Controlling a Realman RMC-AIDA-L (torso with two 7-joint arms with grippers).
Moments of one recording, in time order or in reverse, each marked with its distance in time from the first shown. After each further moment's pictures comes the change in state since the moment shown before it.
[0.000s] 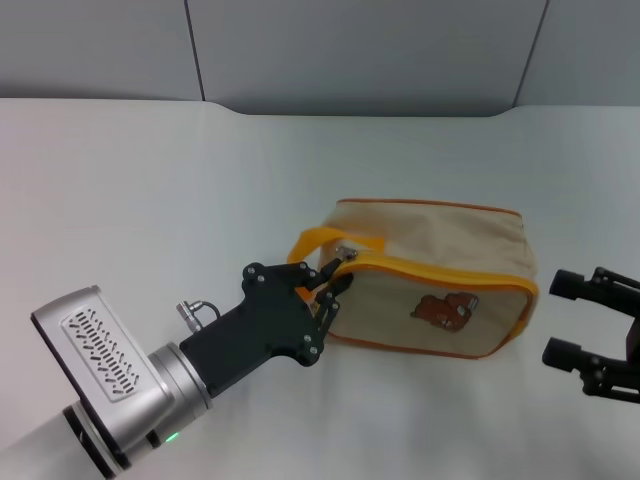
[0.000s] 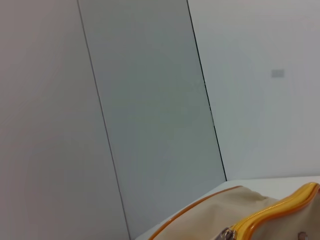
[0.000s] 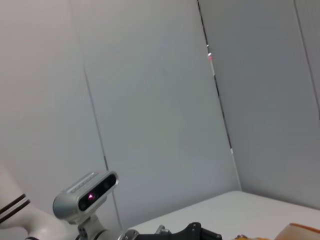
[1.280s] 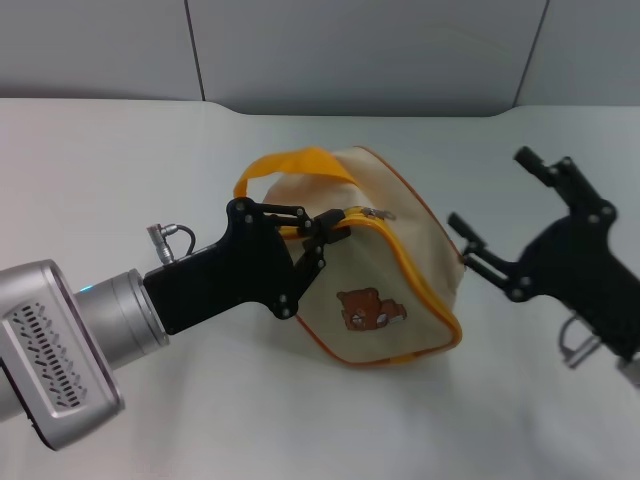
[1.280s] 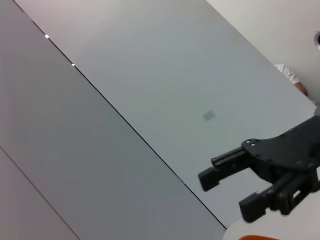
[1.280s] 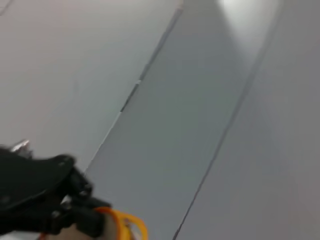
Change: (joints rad) left arm -0.103 0.003 0.044 0.312 0.103 0.293 0.182; right arm 0.055 0.067 0.004 0.558 0.404 0.315 -1.217
